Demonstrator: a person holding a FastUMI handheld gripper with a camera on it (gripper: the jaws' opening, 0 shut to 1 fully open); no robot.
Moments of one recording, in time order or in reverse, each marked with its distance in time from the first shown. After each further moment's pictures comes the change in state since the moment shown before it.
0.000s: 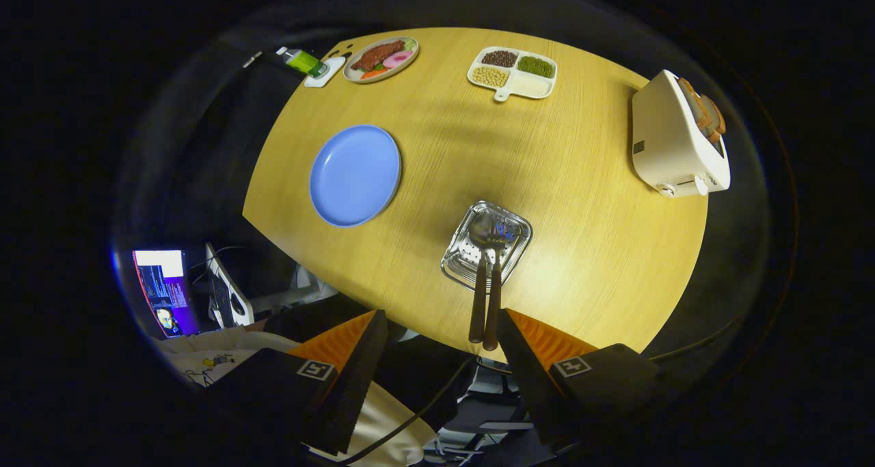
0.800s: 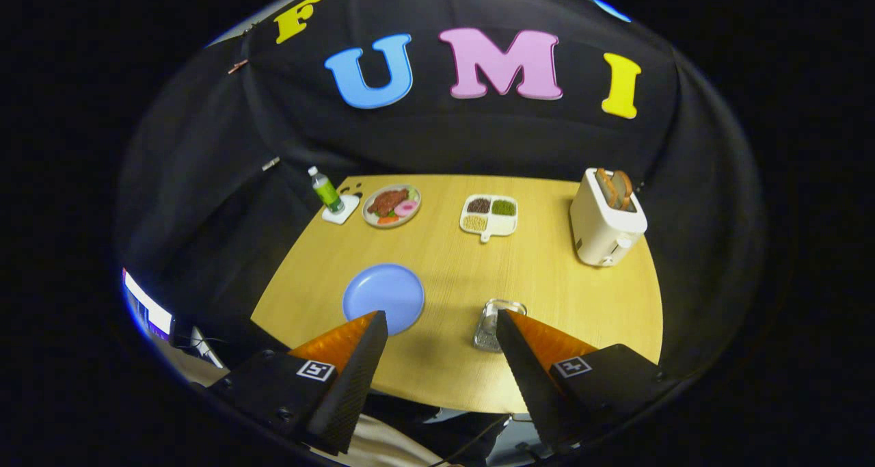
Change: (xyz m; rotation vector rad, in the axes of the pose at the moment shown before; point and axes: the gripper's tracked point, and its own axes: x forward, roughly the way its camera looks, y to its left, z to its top) arm -0.103 0.064 0.031 0.054 -0.765 -0.182
